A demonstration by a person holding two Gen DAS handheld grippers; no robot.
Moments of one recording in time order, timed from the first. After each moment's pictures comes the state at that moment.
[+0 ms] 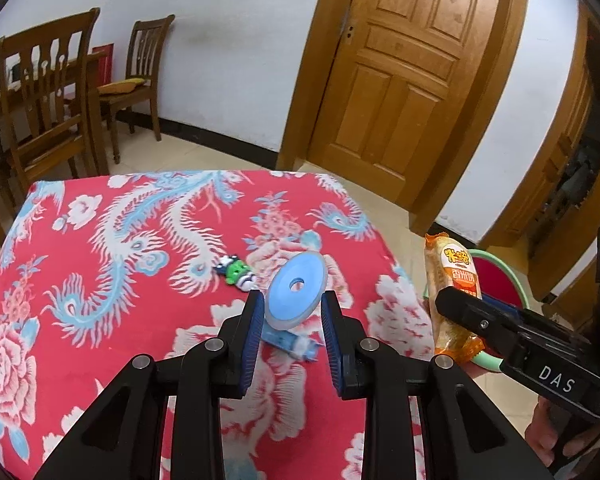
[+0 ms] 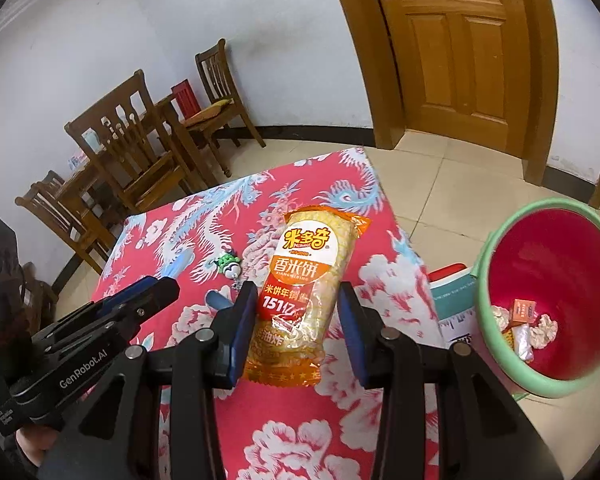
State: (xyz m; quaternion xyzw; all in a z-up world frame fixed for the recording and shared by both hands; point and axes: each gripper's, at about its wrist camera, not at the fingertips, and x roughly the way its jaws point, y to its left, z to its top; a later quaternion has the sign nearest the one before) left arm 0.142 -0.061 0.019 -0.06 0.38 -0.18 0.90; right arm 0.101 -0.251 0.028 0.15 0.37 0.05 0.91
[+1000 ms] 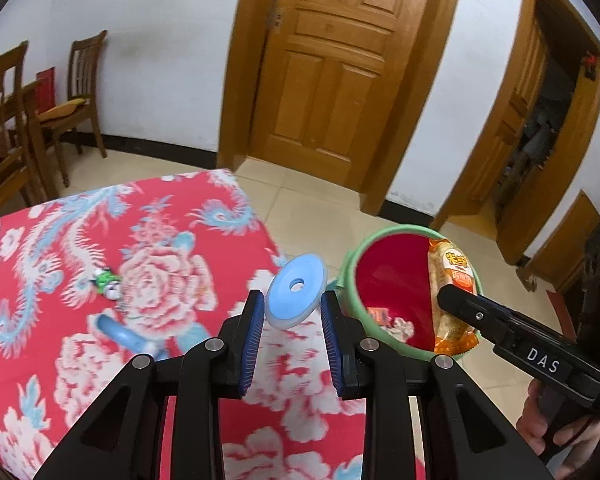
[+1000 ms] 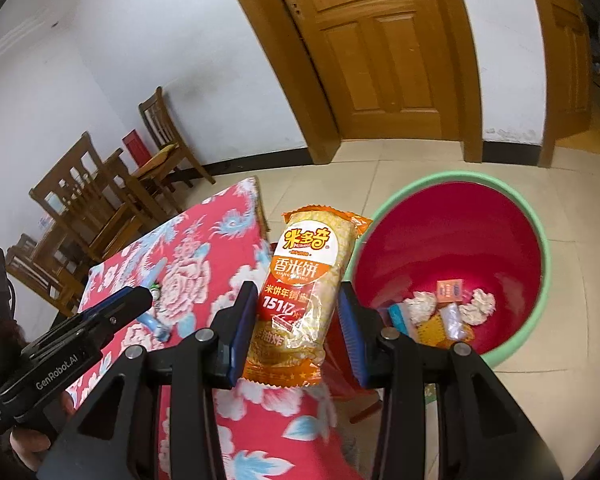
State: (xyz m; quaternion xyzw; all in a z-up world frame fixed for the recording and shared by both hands) left arm 0.110 -0.182 0.030 -0.01 0.38 -0.27 0.89; right arm 0.034 -0.382 0.020 0.22 0.34 -0.05 0.91
